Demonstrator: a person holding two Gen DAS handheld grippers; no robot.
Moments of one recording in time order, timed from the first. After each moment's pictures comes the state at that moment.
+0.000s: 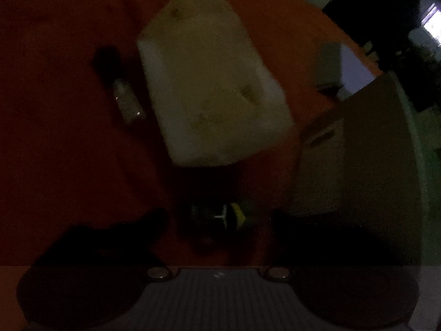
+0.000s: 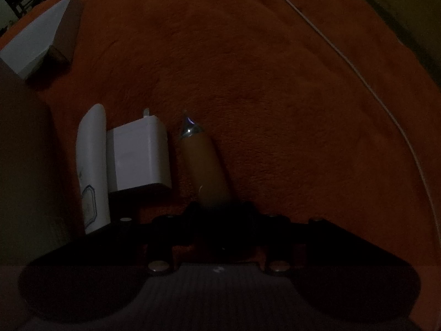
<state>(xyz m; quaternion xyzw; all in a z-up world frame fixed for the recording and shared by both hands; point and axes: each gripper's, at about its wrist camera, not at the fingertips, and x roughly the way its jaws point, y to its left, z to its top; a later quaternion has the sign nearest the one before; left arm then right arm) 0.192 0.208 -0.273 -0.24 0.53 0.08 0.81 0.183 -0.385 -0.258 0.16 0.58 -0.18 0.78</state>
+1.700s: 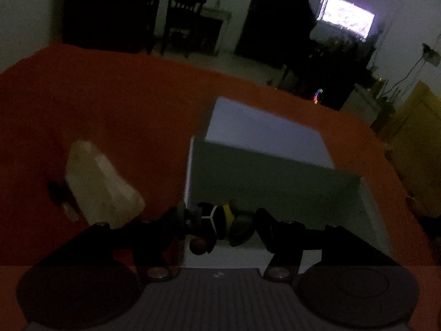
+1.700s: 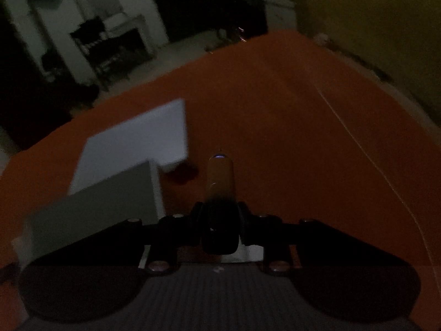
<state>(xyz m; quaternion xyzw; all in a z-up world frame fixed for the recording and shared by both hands) 0.142 0.107 -0.112 -0.11 0.38 -0.05 0.92 0.150 -0.337 -0.099 0.19 0.40 -0.04 0.90</state>
